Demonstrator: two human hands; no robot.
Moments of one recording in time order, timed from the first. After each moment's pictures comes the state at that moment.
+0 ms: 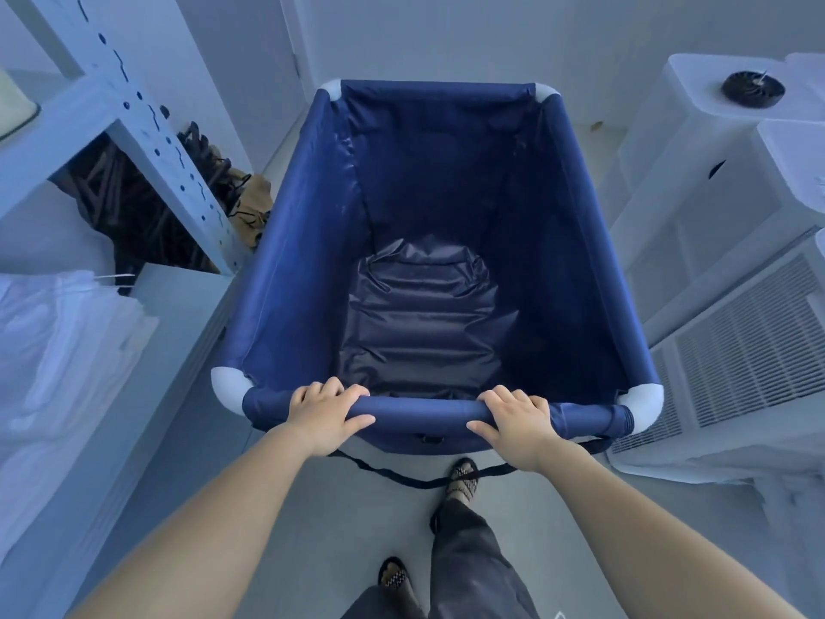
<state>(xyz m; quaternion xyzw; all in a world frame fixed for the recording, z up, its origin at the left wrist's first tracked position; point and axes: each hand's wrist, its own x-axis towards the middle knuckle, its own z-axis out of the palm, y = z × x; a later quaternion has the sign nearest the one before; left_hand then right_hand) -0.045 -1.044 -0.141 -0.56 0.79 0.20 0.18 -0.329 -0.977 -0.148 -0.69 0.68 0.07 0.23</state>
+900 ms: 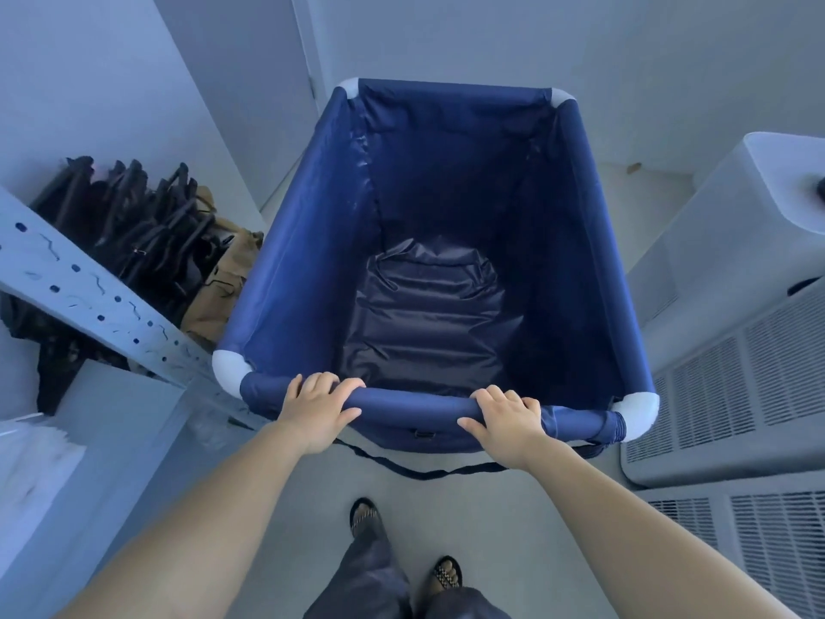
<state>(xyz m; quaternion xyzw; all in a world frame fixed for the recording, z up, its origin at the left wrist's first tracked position) -0.123 -1.346 -0.148 -0.59 0.77 0.18 0.14 -0.409 -1.301 -0.151 -0.70 0.67 0.09 0.24</state>
